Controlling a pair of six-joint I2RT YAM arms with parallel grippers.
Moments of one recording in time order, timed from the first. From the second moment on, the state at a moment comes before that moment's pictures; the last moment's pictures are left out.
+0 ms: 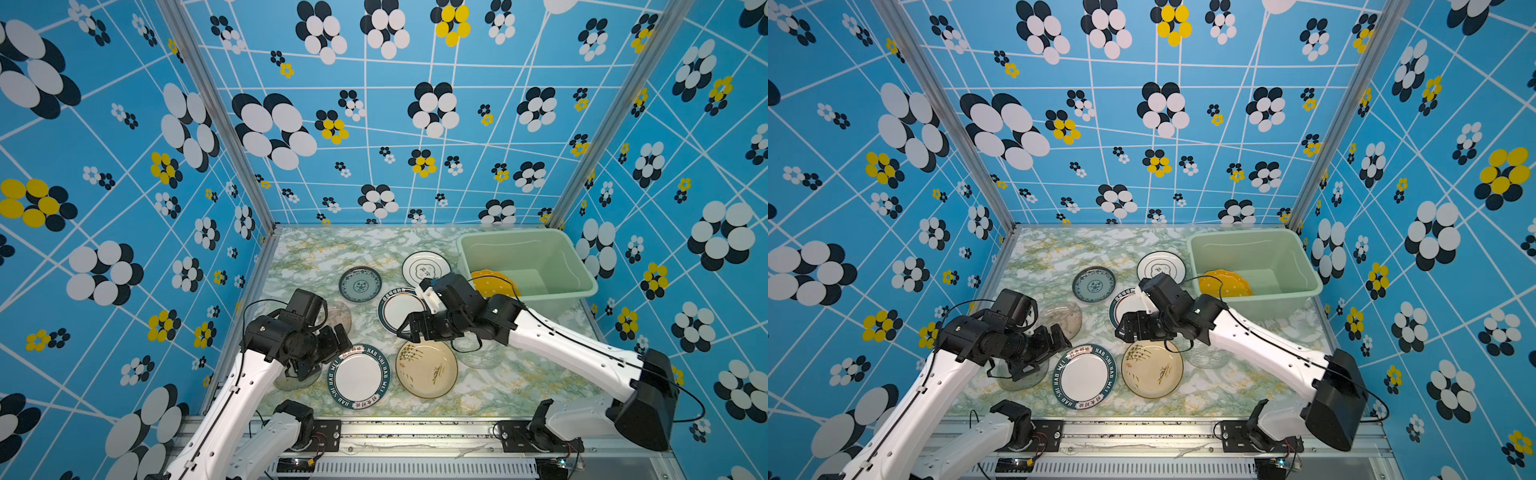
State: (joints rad) left arm -0.30 0.90 0.98 -1.35 0.27 -0.87; right arm 0.89 1.46 1.21 -0.62 -0.30 0.69
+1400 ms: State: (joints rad) left arm -0.25 0.92 0.55 -1.04 0.32 -1.30; right arm 0.95 2.07 1.51 -0.59 -0.41 0.60
